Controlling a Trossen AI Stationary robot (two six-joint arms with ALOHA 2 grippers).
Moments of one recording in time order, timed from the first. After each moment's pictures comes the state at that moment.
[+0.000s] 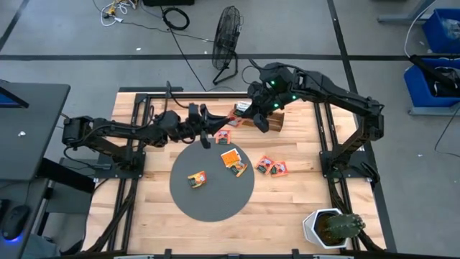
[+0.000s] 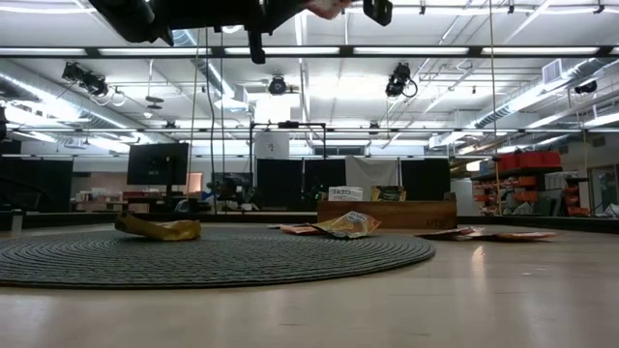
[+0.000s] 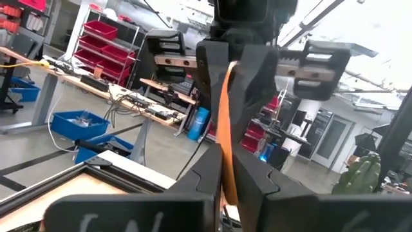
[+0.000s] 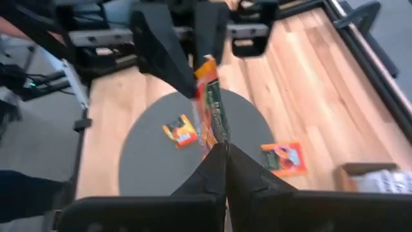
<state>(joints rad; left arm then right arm) 0.13 1.36 0.75 0.88 -0.08 -0.40 -0.27 1.60 1.87 -1.00 -0.31 0.10</state>
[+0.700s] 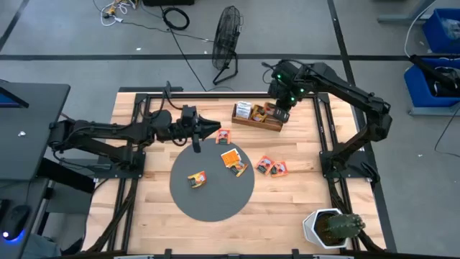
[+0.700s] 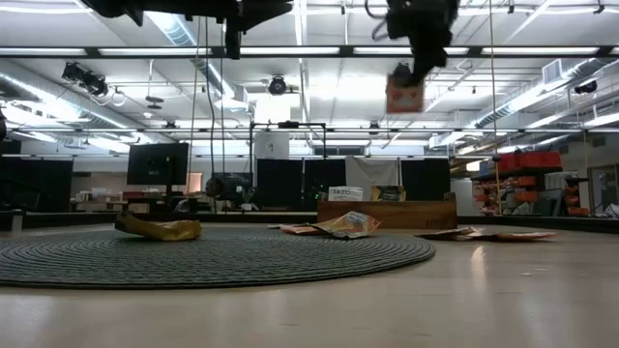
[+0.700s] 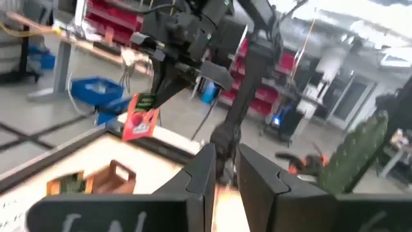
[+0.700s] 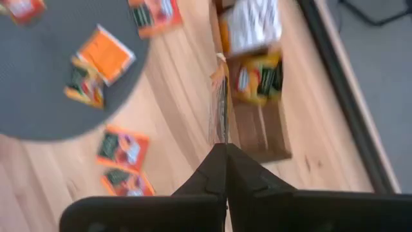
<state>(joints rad) 0.10 1.16 0.75 0.48 -0.08 -0.37 -0.52 1.54 1.69 -1.36 -0.09 -0.12</state>
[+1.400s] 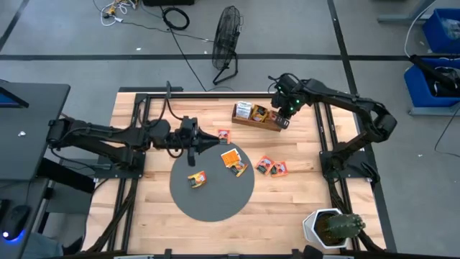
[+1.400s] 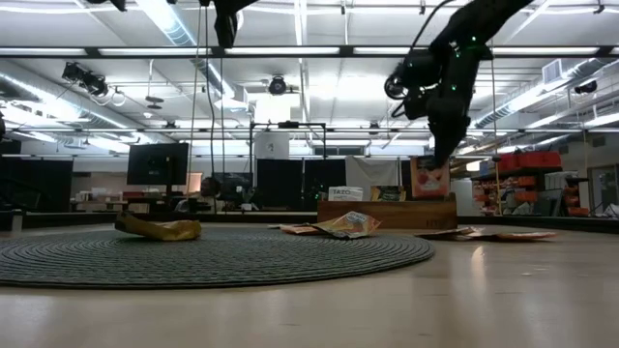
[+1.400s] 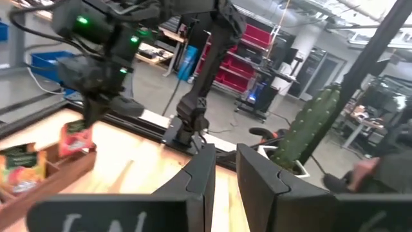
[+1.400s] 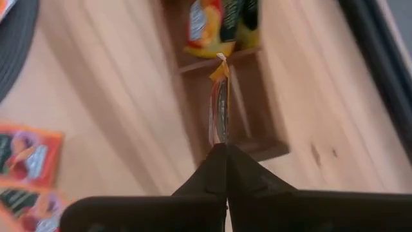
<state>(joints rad) -0.02 1.12 0.75 0.40 -0.08 -0.40 -0.71 1.50 1.13 -0.93 -0.09 -0.23</state>
